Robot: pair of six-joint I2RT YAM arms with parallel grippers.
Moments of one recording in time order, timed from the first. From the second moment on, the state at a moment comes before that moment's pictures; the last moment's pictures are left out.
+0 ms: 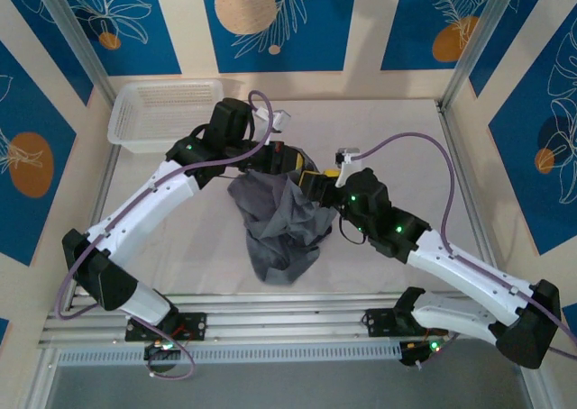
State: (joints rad) left arm -0.66 1.51 1.57 -0.63 0.60 -0.47; right arm 0.80 0.99 0.84 -0.16 0.23 0.59
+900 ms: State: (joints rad) left arm -0.66 1.51 1.56 -0.68 0.54 -0.44; right arm 0.47 0.89 0.62 -0.60 -0.27 0.90
